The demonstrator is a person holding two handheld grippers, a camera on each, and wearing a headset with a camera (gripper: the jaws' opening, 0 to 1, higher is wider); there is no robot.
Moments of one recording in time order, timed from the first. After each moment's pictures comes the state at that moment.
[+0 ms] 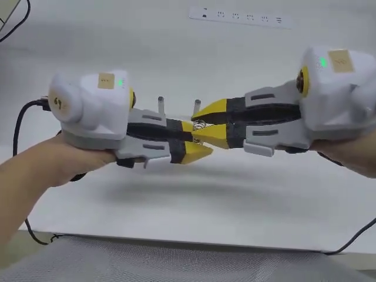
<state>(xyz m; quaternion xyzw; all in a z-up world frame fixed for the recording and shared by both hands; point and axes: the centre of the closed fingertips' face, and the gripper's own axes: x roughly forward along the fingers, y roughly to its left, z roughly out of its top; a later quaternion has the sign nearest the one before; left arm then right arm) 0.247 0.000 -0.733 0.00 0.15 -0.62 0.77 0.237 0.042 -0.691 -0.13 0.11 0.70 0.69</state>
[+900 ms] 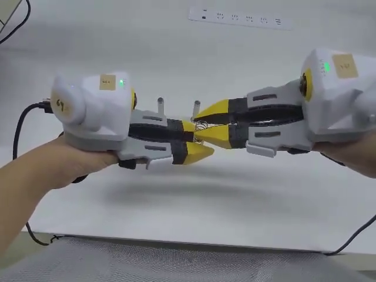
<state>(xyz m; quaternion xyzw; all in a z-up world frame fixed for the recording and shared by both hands) 0.248 0.000 -0.732 -0.01 0.15 -0.61 0.77 0.238 0.045 -0.691 -0.15 0.09 0.70 0.69</state>
